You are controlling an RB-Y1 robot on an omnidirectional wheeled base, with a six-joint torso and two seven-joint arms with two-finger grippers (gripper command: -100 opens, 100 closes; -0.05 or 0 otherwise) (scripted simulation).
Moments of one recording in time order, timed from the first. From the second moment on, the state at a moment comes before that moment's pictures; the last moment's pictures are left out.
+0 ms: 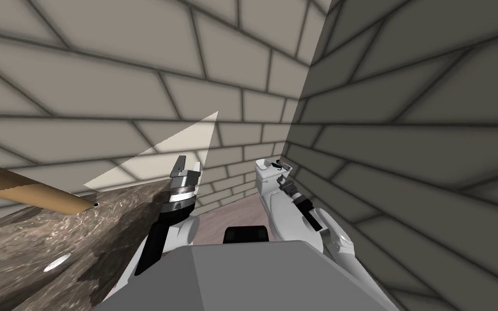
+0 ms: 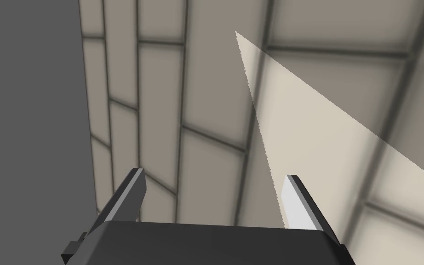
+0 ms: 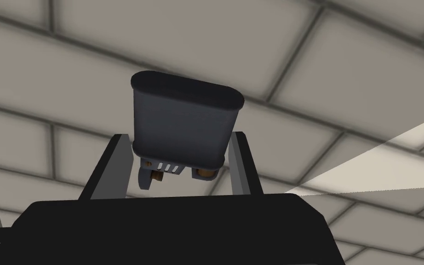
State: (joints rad) left arm 0.51 -0.01 -0.01 -2.40 -0.03 -0.36 0.00; right arm 0.31 -0.42 -0.11 -1.72 0.74 -0.45 0.73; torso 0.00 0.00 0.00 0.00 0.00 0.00
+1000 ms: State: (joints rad) left arm 0.51 -0.01 -0.02 -2.40 -0.03 -0.36 0.00; right arm 0.36 -0.57 -0.09 -1.79 0.65 -0.24 0.63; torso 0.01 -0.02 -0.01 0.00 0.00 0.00
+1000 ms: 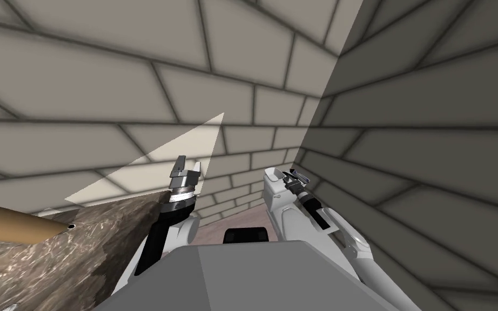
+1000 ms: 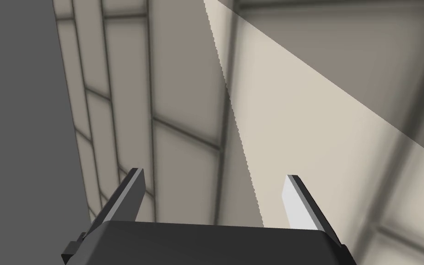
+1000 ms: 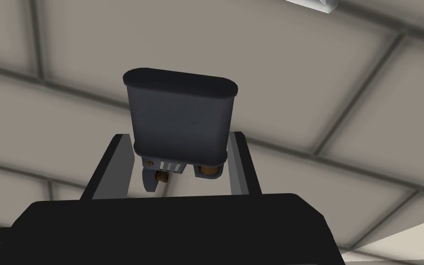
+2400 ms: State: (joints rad) left arm 0.51 -0.01 -0.01 -2.40 -0.03 -0.36 0.00; right arm 0.41 -0.67 -0.09 -1.87 0.57 -0.11 0.57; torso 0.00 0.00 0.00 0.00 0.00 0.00
